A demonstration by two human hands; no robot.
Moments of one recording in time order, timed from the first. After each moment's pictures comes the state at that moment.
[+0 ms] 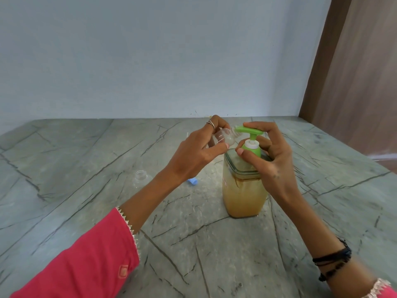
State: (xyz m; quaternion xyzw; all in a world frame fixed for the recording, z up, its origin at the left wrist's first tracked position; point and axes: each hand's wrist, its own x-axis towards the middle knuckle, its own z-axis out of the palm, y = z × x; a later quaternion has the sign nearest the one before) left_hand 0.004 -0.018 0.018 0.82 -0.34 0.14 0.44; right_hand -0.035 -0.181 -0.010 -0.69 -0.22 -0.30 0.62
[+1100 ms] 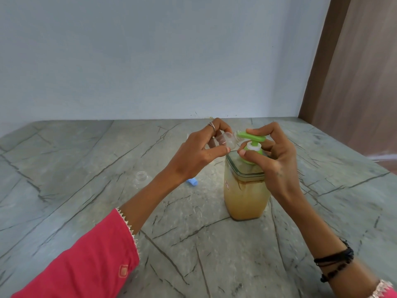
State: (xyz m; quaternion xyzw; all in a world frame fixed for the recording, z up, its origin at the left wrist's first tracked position) left_hand 0.002 -0.016 0.020 0.80 -0.34 0.10 0.47; right_hand -0.040 -0.181 -0.004 -0.67 -0.19 -0.29 0.66
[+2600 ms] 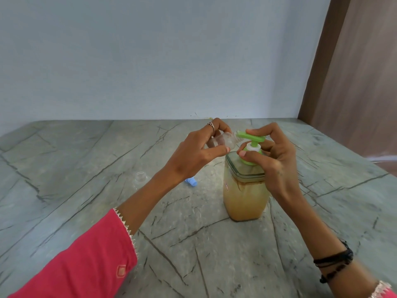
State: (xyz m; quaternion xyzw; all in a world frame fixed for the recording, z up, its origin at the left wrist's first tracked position) left_hand 0.004 -0.015 0.022 0.81 -0.34 0.12 0.46; right_hand -0.039 -0.181 -0.002 -0.67 -0.18 -0.29 0.66
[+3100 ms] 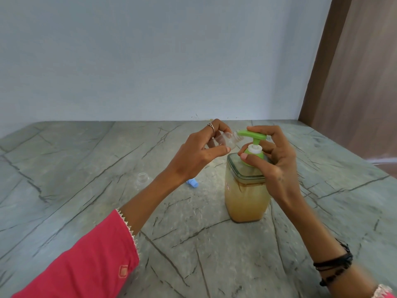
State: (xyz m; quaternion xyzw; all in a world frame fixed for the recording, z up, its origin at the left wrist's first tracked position) left_hand 0.002 -0.015 0.022 0.80 -0.33 0.11 0.48; right_hand -0.041 -0.182 -0.006 -0.68 -0.21 -0.31 0.63
